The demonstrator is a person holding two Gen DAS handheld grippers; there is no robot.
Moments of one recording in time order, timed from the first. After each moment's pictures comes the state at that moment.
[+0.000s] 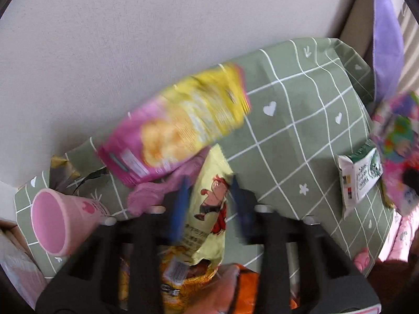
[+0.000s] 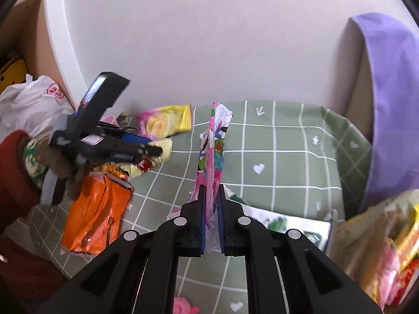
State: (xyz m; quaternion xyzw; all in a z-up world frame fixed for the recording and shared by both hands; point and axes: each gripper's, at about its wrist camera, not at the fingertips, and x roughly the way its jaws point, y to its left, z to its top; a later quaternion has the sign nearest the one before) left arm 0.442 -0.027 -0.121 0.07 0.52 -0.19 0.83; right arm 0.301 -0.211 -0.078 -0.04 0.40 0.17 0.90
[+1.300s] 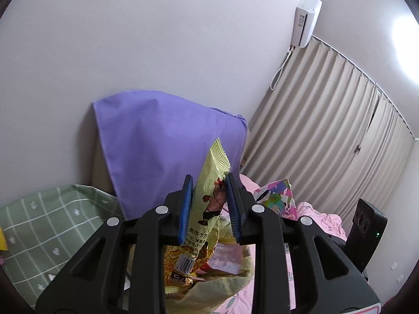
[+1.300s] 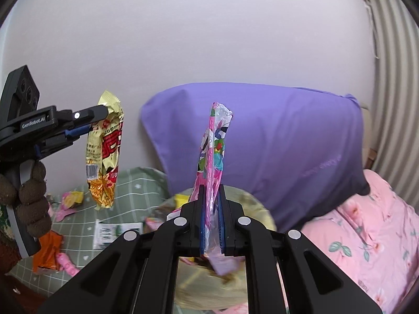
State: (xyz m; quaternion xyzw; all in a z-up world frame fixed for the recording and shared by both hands) left arm 0.322 -0.238 0.081 -0.14 0.24 -0.51 0.81; right arm 0.141 -0.428 0.045 0.03 0.24 -0.12 0.96
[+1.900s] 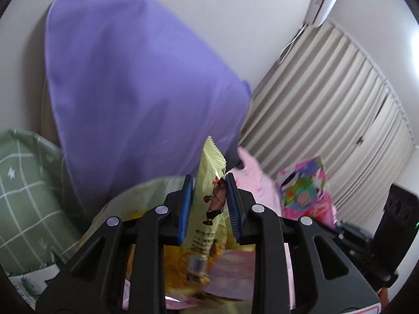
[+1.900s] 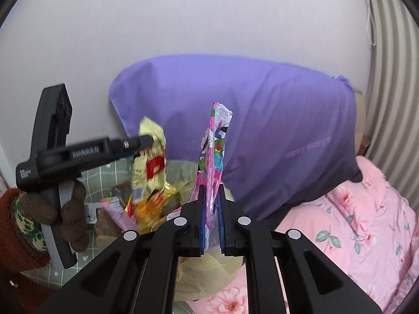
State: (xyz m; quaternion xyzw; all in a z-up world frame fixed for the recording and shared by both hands) left arm 0.349 -0.353 -0.019 -0.12 0.34 -0.51 0.78; right arm 0.161 -0.487 0.003 0.03 0.30 -0.13 0.95
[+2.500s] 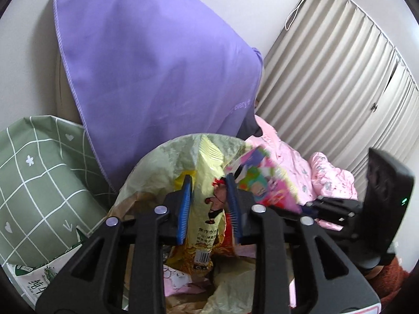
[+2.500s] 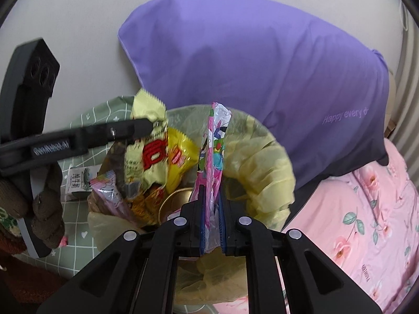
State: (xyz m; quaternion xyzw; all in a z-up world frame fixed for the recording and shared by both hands) left arm 0.341 -0.341 -0.036 -0.05 0.37 -0.51 0.78; right arm 0.214 -0.473 -0.063 0.04 0.41 -0.05 0.91
